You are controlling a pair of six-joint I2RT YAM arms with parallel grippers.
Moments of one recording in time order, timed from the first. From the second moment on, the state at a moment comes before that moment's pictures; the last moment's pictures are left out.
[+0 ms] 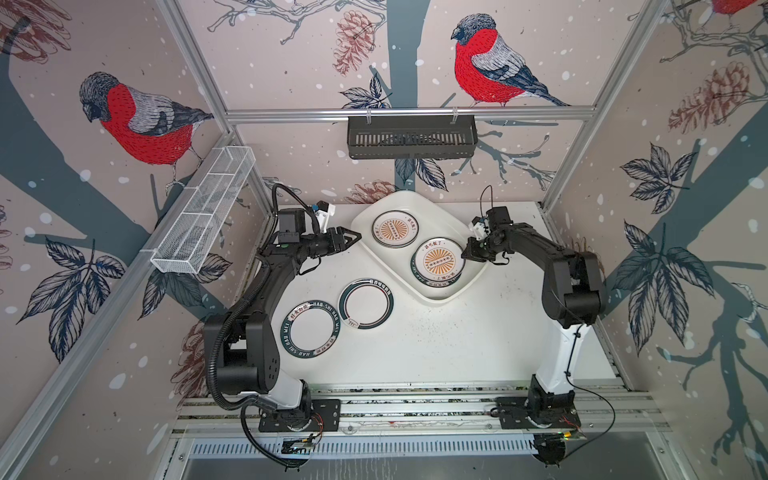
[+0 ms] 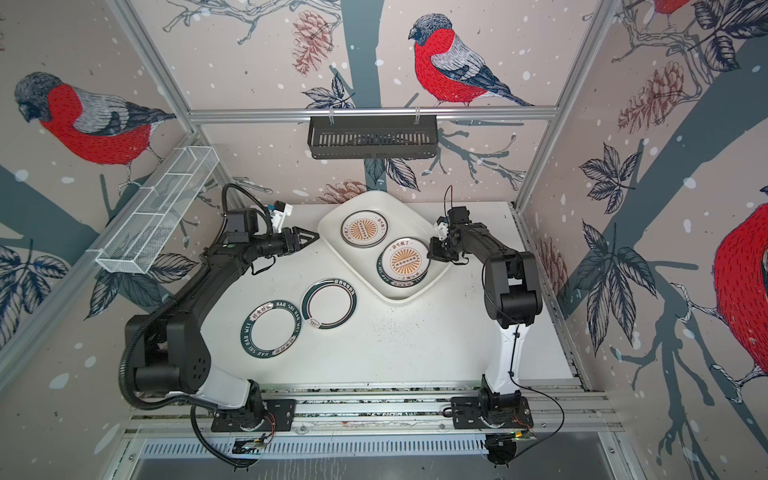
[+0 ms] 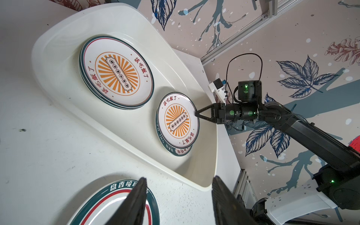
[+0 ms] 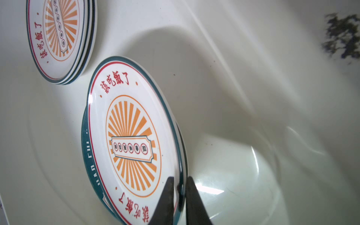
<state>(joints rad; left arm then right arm) 0.00 1.52 1.17 -0.28 0.92 -0.36 0.15 2.03 1.50 -0.61 -0.44 0.17</state>
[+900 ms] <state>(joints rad) 0.00 1.53 1.19 -0.30 0.94 -0.33 0.20 2.03 1.56 -0.62 -0.35 0.19</state>
